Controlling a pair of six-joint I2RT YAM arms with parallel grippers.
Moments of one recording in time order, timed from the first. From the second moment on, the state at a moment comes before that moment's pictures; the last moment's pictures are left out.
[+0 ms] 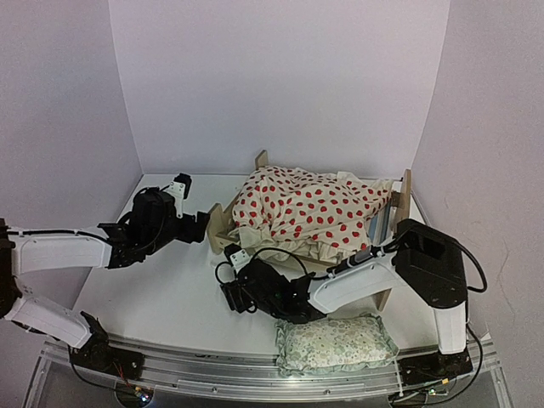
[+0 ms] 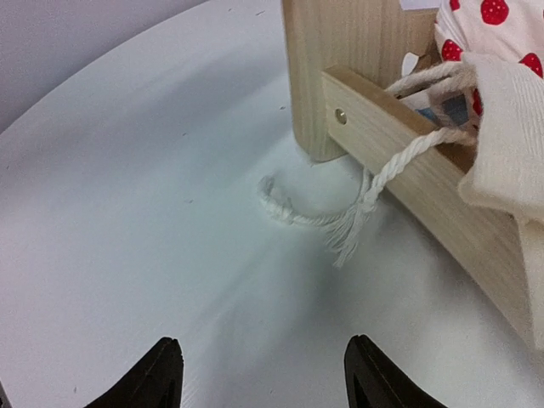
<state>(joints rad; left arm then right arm) -0.71 1.27 0.69 0.17 -0.36 -0.16 1.25 2.11 1.23 0.30 0.44 0.37</state>
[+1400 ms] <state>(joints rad) -0.71 1.25 0.42 0.14 -0.15 -0.52 1.16 2.36 1.30 0.56 0.56 0.37</state>
